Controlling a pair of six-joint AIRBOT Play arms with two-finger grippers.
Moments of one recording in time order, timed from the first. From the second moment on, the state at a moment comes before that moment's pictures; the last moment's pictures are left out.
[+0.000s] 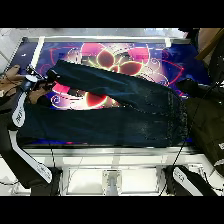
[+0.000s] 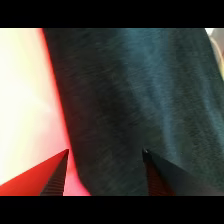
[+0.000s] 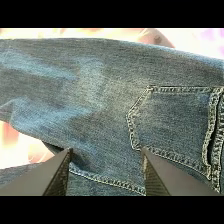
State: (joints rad) left arm 0.22 -1.97 1.60 0.84 -0.53 -1.56; right arm -0.39 -1.00 1.00 -0.80 1.00 1.14
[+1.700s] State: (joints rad) left arm 0.24 -1.95 1.72 0.91 -0.66 -1.56; right arm -0.39 -1.00 1.00 -0.84 1.02 1.15
